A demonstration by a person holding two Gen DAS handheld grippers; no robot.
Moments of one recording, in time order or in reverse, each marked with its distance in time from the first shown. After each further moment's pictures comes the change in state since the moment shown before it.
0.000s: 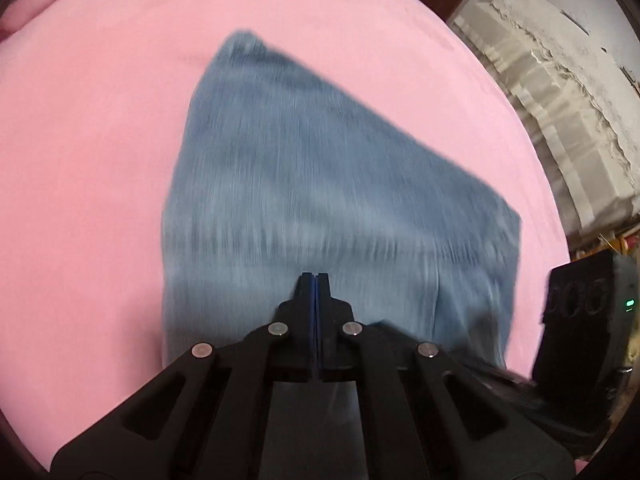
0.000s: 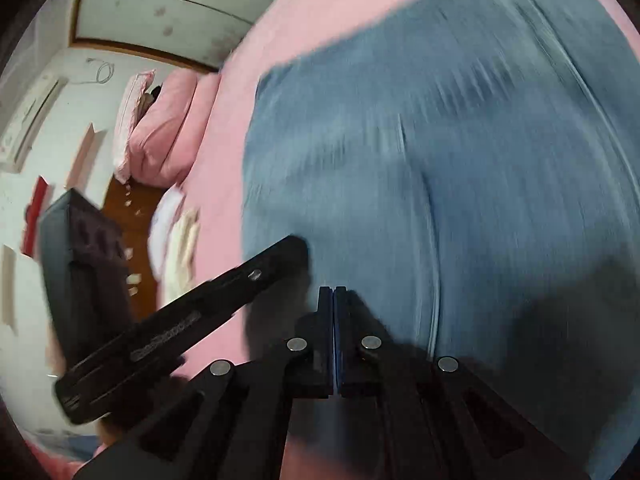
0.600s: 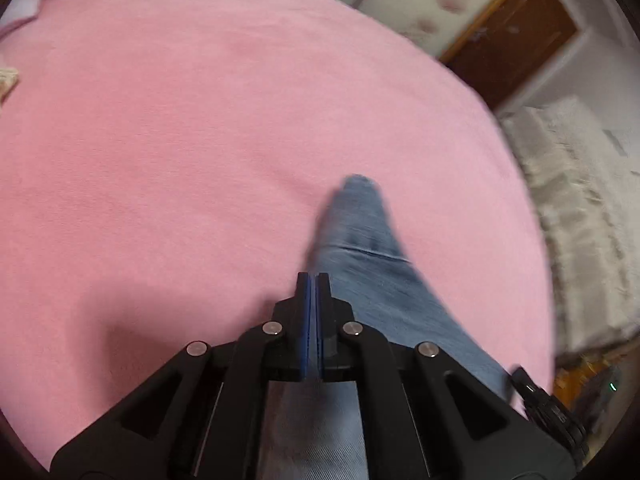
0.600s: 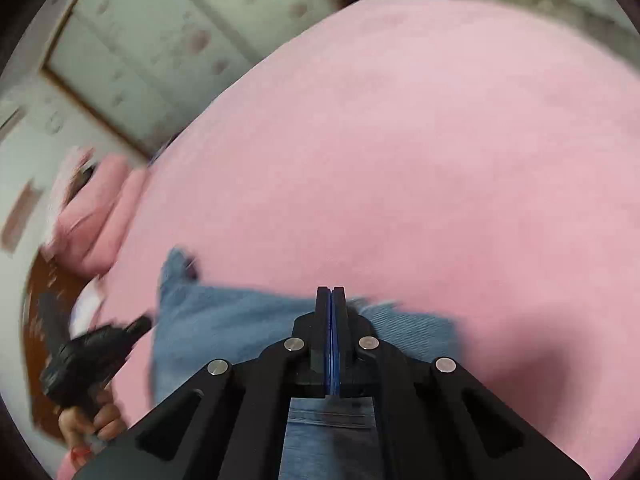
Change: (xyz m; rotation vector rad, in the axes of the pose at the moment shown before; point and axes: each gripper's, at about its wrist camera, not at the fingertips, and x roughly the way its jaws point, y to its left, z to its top) left arm -0.007 0.095 0.092 -0.268 -0.177 -0.030; right arm -0.089 -0.030 0.054 0.037 -0.347 -0.352
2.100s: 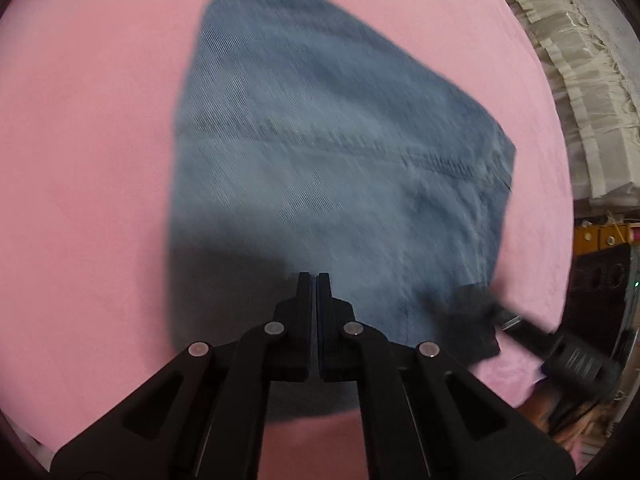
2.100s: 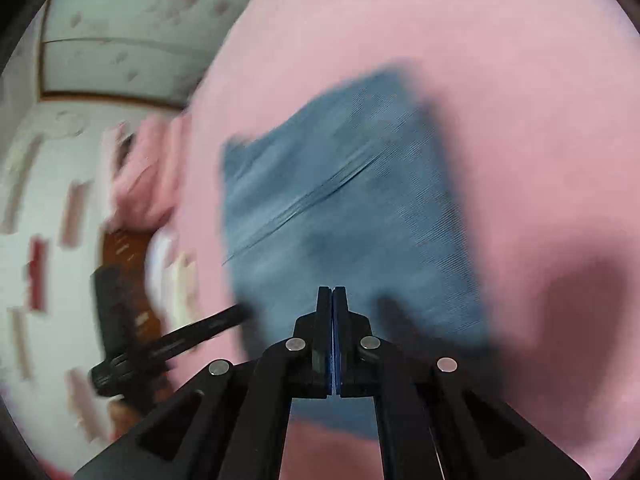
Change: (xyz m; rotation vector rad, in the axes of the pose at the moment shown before) left arm -0.033 -0.074 -0.151 0.185 0.525 0.143; right arm 0.061 0.043 -0.119 0.182 0.477 0.373
